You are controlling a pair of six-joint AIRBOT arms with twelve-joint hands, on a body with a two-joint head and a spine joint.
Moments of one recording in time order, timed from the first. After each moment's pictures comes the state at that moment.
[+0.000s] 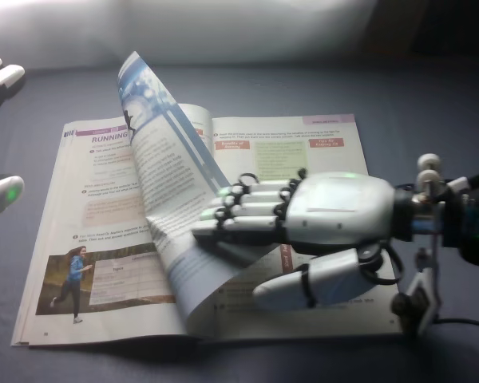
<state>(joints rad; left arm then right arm) 1.20 -0.84 1.04 -0.30 -1.45 0.81 -0.59 -1.32 1.37 -0.84 0.71 -0.13</state>
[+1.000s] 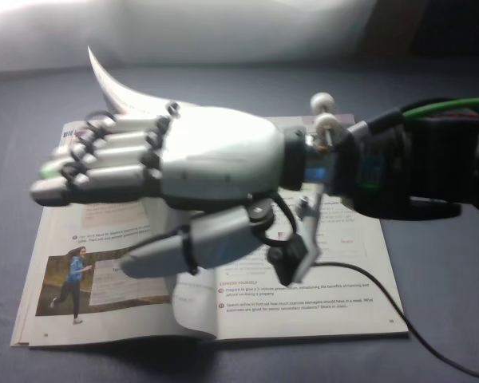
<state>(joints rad) 1.27 -0.83 1.04 -0.46 -1.56 0.82 -0.38 -1.49 1.43 -0.87 0.85 -0.18</state>
